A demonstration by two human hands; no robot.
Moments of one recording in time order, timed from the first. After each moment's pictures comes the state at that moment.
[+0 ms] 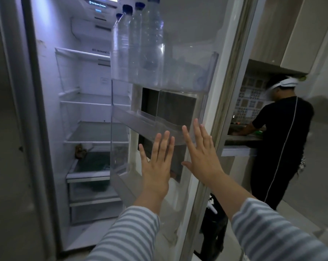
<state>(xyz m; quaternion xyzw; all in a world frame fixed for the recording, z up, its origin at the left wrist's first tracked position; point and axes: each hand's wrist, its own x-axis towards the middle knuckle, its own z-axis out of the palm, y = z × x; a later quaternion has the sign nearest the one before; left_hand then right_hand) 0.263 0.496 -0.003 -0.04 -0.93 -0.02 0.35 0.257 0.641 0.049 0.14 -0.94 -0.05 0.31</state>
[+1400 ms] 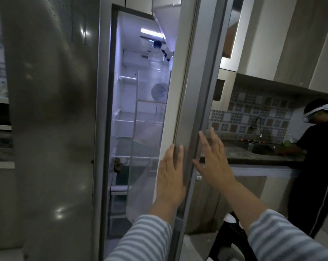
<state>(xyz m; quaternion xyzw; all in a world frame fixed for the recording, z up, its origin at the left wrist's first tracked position) 0.307 0.265 0.010 -0.14 -0.88 -0.22 0.39 0.291 0.411 0.071 0.19 -0.90 0.10 0.39</state>
